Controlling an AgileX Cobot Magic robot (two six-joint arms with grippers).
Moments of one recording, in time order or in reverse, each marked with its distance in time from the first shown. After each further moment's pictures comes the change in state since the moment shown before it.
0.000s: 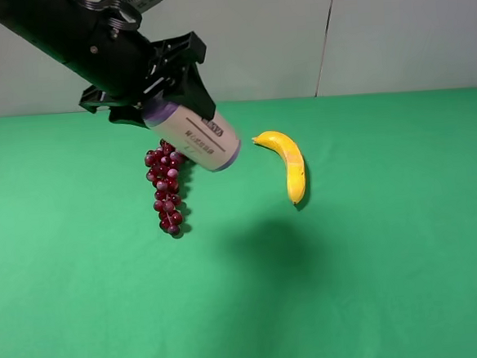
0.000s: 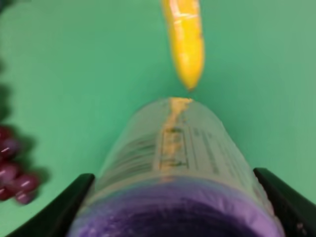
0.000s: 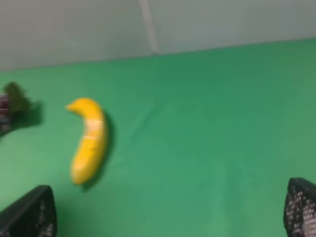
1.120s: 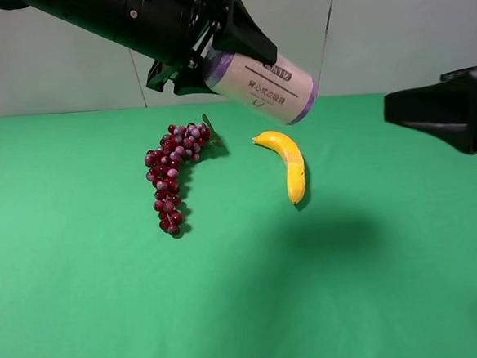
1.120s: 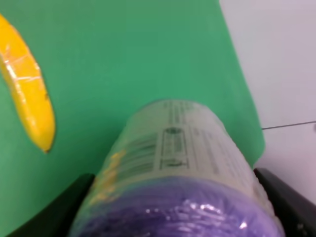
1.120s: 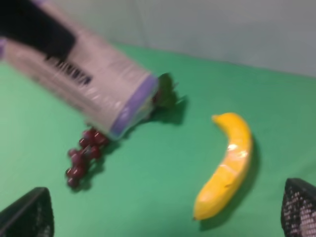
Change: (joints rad) left arm 0.000 0.087 -0.070 -0.508 -0.006 0.365; right arm 0.126 0.552 -0.001 0.750 -0.201 -0.903
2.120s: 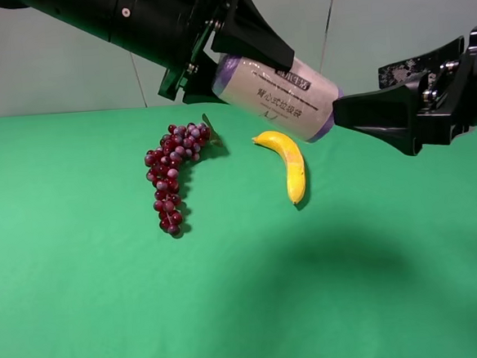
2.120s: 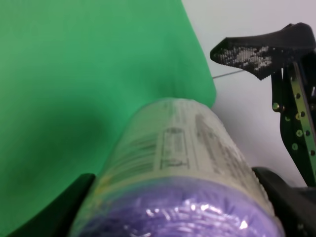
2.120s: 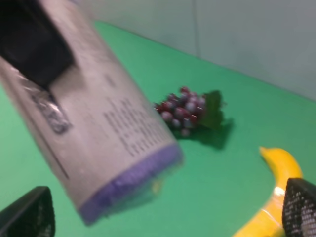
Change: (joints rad) left arm 0.000 0.002 0.000 -0.086 0.199 0.092; right arm 0.085 0.175 -0.001 0.335 0.001 -0.463
